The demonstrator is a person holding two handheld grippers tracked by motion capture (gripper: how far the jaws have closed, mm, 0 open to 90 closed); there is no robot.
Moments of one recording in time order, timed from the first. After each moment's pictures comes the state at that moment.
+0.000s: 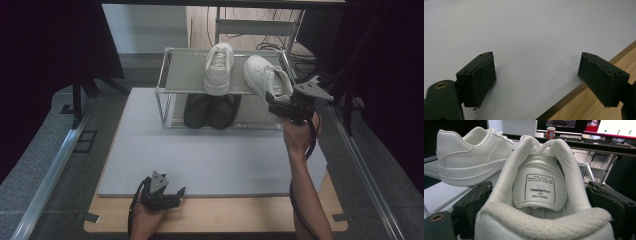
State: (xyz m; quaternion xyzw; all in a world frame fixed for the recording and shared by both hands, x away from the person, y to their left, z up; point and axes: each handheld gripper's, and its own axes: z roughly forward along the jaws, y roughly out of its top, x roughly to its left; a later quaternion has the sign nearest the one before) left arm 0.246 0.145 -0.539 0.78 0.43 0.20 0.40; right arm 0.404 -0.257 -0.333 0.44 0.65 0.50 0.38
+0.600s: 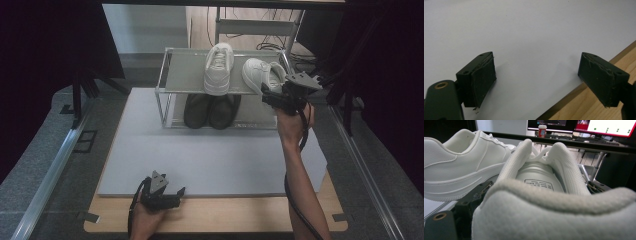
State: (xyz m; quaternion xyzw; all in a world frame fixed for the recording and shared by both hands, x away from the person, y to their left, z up) left arm 0.246 0.144 -0.539 0.78 0.43 0.20 0.40; right arm 0.429 -0.239 -0.325 0.46 0.63 0.48 0.40
